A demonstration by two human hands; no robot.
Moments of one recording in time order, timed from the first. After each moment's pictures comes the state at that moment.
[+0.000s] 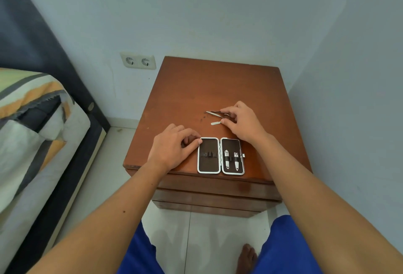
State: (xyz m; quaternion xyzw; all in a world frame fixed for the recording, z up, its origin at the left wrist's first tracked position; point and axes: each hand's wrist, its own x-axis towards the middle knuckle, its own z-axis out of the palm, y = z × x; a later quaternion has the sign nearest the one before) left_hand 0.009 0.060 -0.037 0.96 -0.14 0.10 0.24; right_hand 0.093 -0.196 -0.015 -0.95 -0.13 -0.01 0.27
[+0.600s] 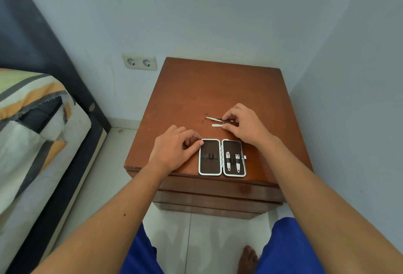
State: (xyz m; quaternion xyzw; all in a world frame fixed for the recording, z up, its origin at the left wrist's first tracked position) left_hand 0.010 0.060 -0.037 0.96 -0.13 0.10 0.23; right_hand 0.091 -0.203 -0.013 -0.95 -0.17 0.00 0.27
